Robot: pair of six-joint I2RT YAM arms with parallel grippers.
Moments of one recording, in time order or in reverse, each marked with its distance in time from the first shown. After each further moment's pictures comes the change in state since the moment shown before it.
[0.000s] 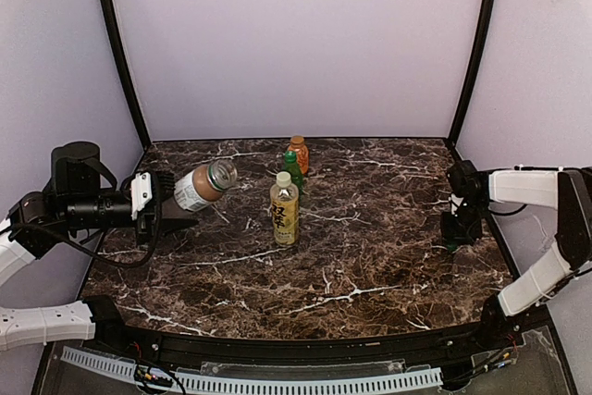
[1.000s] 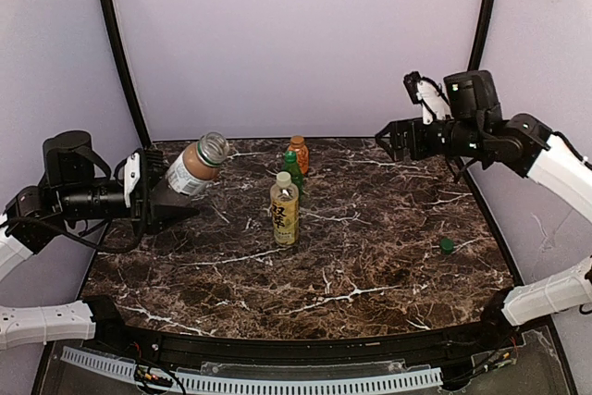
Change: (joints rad) left arm 0.006 0.020 0.046 0.056 0.085 -0.109; right arm 0.456 -0.246 0.472 0.049 0.021 -0.107
